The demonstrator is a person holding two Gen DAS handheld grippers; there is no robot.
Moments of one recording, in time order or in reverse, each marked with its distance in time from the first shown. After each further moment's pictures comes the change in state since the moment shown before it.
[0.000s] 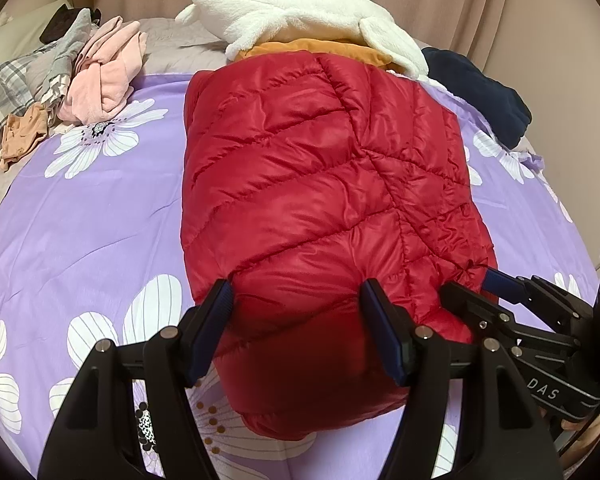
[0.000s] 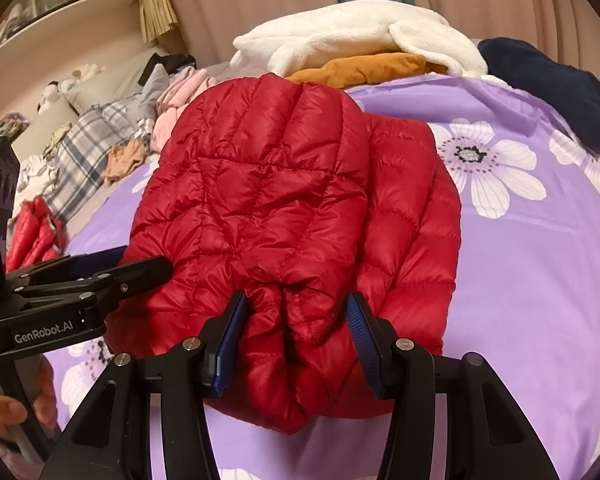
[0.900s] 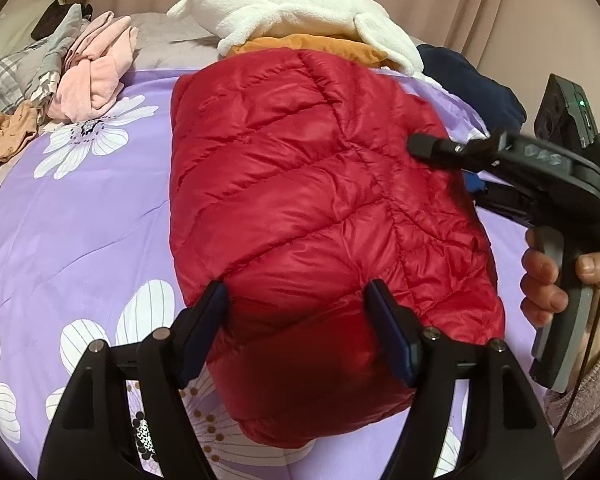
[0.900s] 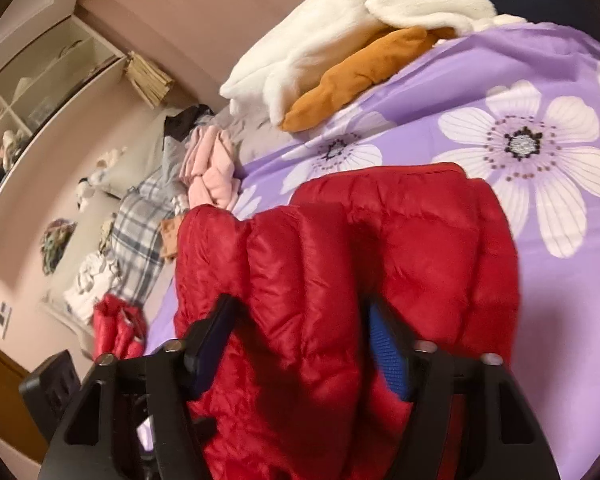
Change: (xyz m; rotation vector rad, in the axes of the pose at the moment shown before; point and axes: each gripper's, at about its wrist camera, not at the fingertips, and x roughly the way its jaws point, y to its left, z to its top) left arm 0.006 0.002 0.007 0.004 0.023 -0.035; right arm 0.042 -0.049 0.076 0.282 -0.003 0.335
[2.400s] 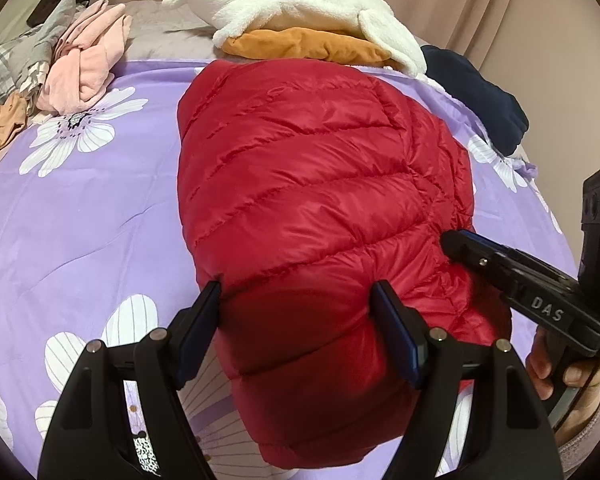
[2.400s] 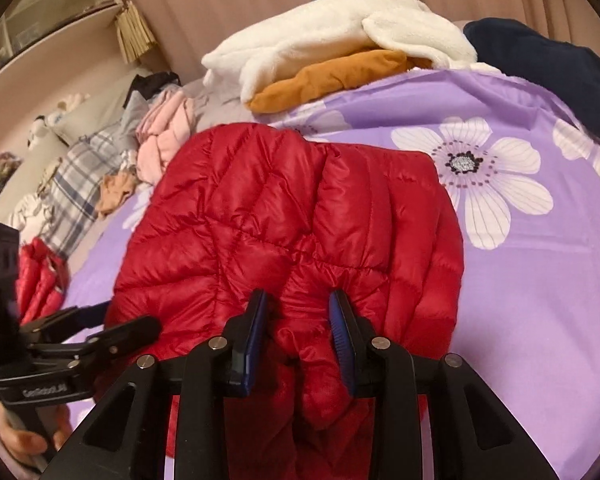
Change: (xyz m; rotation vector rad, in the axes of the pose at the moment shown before) left arm 0.017 0.005 0.019 -0.034 0.026 -0.039; right arm -0.016 0.006 -0.036 -0.188 0.012 -0.303
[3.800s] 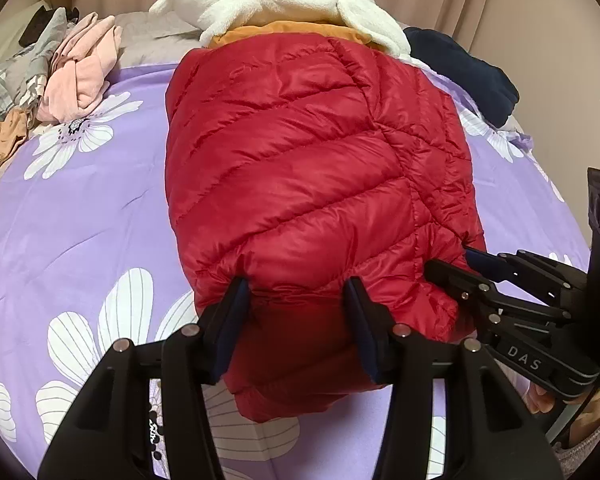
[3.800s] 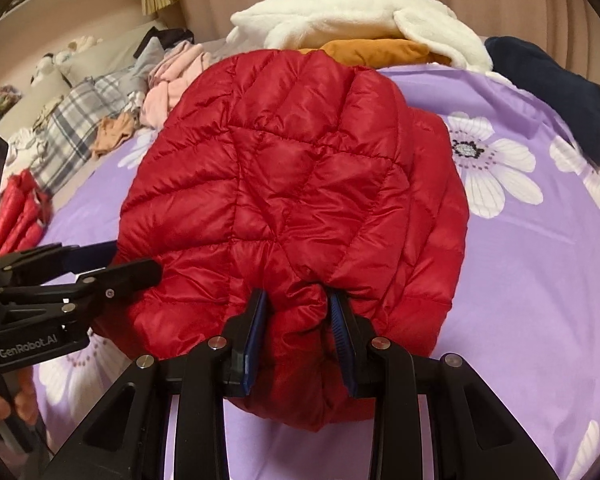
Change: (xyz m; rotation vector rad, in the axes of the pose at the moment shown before) left arm -0.004 -0.018 -0.031 0.078 0.000 0.030; right arm -0.004 0.027 -0.042 -0.146 0.062 -0.083
